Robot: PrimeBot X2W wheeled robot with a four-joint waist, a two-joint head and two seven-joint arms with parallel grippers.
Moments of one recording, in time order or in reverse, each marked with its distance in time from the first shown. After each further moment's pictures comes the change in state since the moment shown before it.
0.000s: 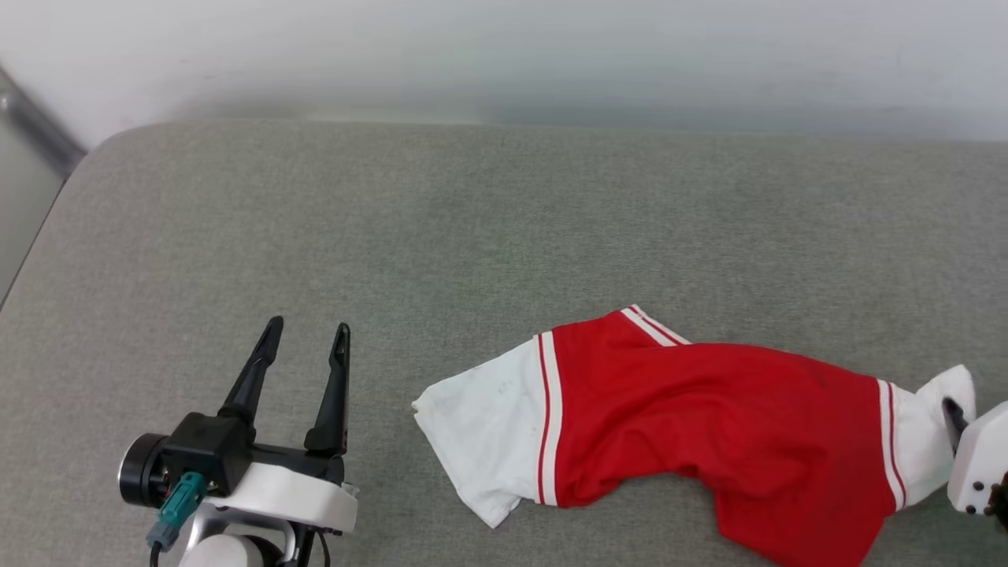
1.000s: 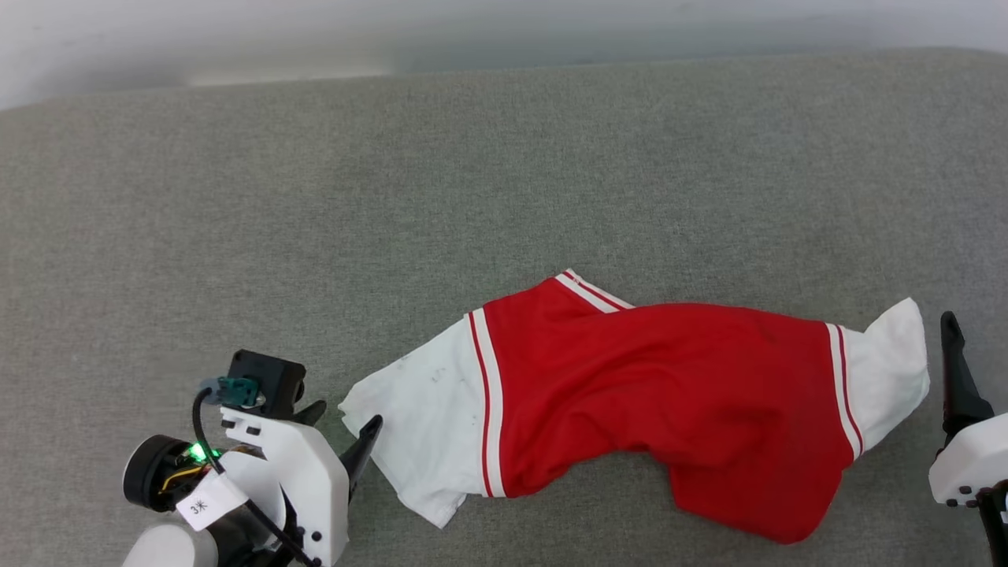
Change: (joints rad) left arm -0.001 0.196 -0.116 -0.213 -0.254 0.049 0.899; right arm 0.155 0.137 0.019 -0.502 -0.052 0.000 -0.264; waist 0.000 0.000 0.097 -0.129
